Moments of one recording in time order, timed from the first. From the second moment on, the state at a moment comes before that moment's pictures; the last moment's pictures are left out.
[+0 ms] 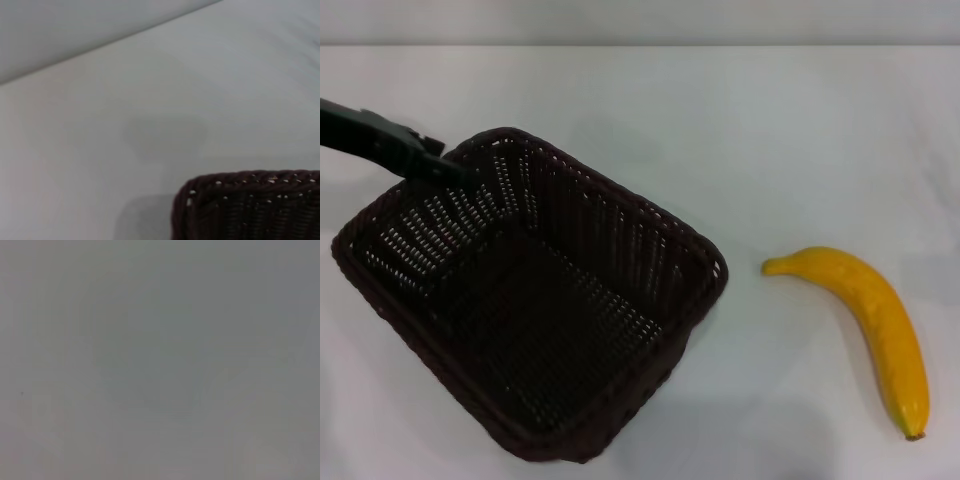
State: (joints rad) left arm -0.75 -1.80 0.98 0.74 2.24 1.49 -2.06; right arm 0.38 2.01 2.17 0.20 -0.53 1.01 -2.61
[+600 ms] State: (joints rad) left arm -0.75 -1.80 0.98 0.80 2.24 1.49 -2.07; right arm 0.41 2.01 2.17 0.20 -0.53 0.97 -2.63
